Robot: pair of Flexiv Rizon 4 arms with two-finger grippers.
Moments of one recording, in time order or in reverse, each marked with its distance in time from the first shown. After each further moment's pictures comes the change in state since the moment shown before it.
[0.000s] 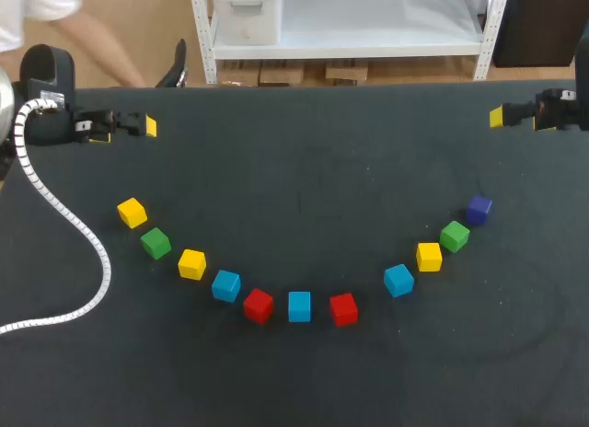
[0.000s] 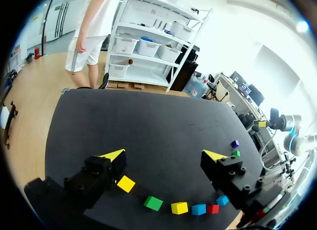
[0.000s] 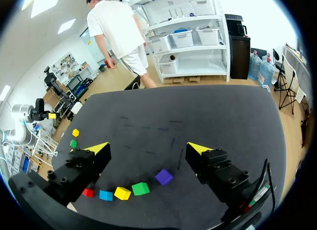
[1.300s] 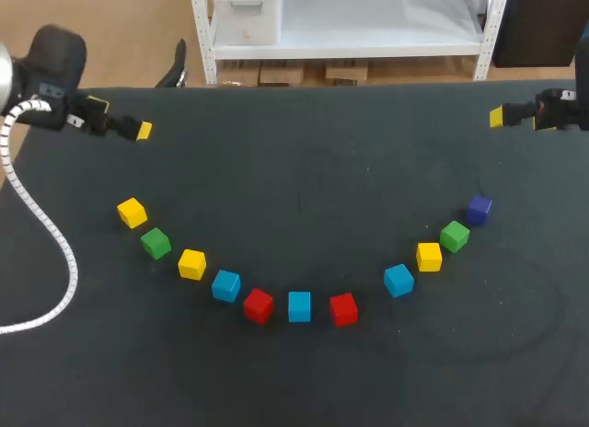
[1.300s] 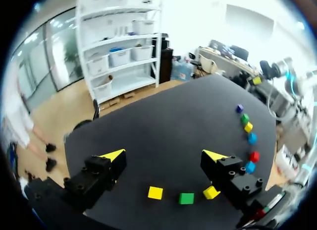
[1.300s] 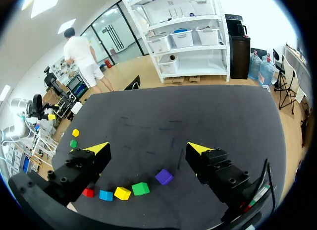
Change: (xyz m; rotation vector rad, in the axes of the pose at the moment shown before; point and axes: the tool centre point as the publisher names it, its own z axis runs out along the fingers) left arm -0.016 0.004 -0.007 -0.007 0.072 0.487; right arm 0.000 0.000 0.000 0.000 0.000 0.000
